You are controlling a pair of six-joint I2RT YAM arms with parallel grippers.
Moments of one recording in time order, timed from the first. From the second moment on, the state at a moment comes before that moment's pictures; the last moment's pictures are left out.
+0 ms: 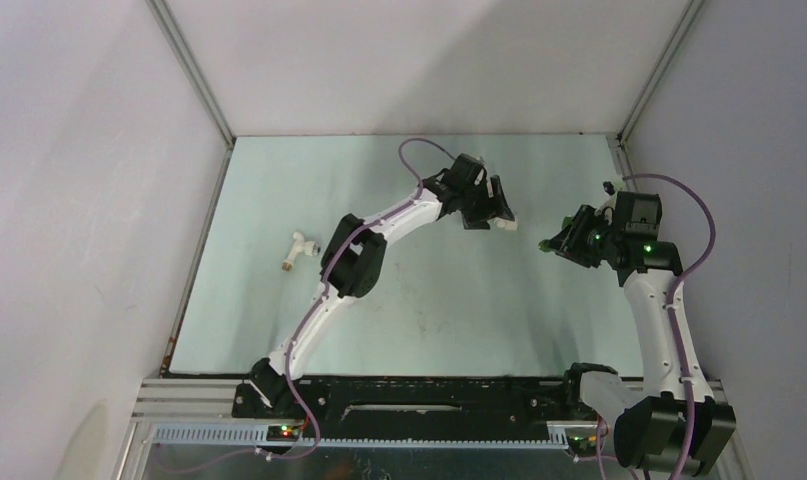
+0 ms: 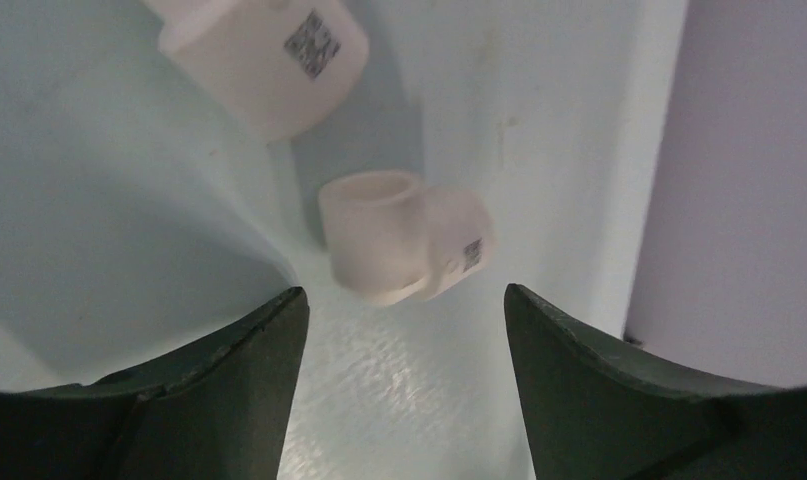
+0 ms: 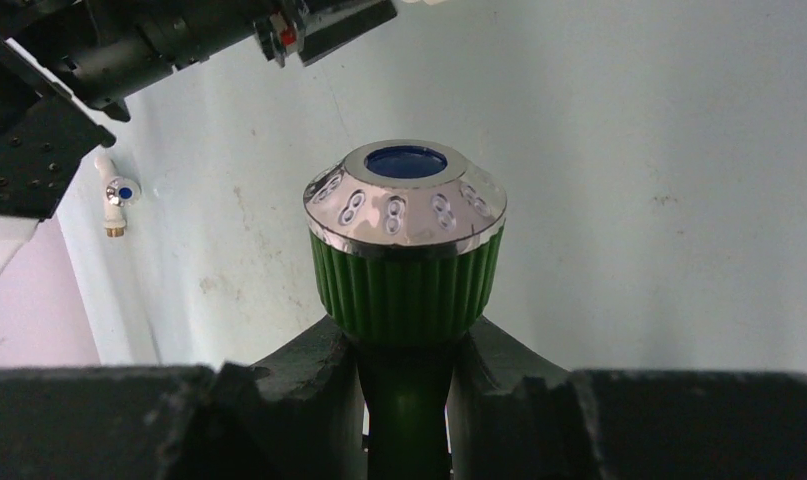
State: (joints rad) left arm -0.73 2.60 2.28 -0.44 0.31 -0.85; right arm -0.12 1.04 0.96 -0.75 -0.38 0.44
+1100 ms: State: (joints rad) left arm -0.68 2.38 1.71 -0.12 0.44 -0.98; right arm -0.12 1.09 0.95 -0.73 -0.43 0.44
